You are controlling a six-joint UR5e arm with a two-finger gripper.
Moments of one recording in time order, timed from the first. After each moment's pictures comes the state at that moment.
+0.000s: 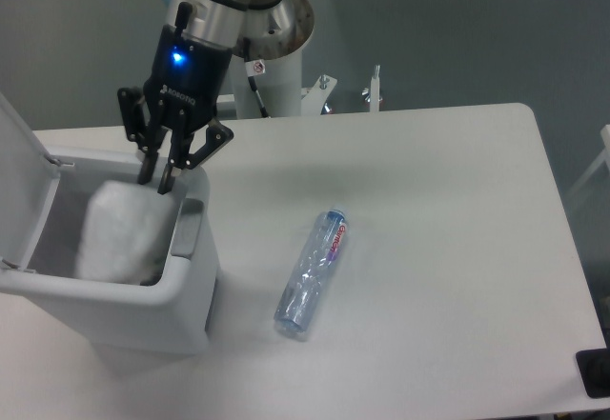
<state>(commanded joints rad) 2.30 -1.55 -1.76 -0.80 1.01 0.58</state>
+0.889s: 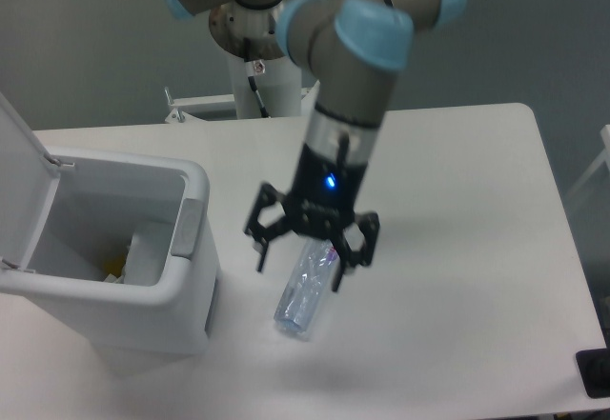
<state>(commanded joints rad) 2.47 -1.97 -1.57 -0.80 1.15 0.51</state>
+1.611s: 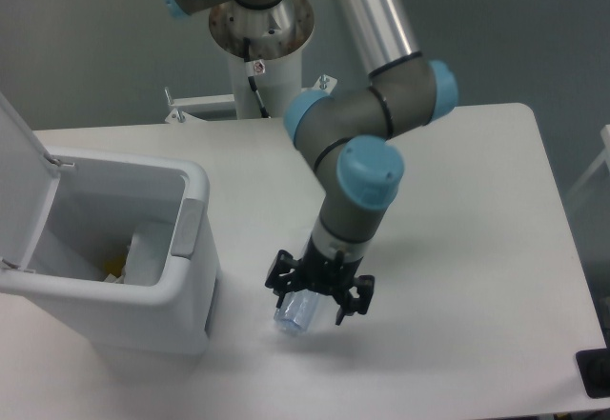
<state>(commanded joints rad) 2.38 -2.10 -1.58 -0.98 1.33 0.67</state>
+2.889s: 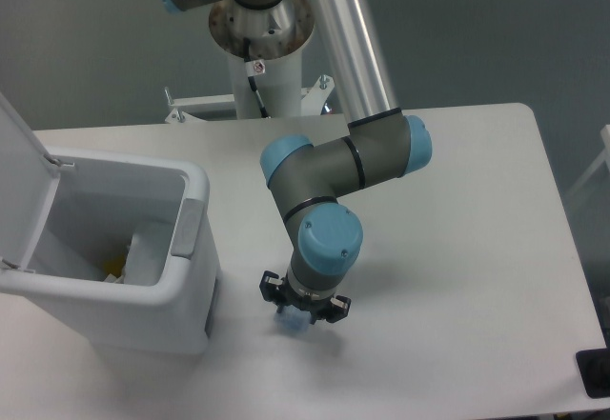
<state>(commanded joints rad) 2.34 -2.17 -1.47 -1.06 1.44 0.65</state>
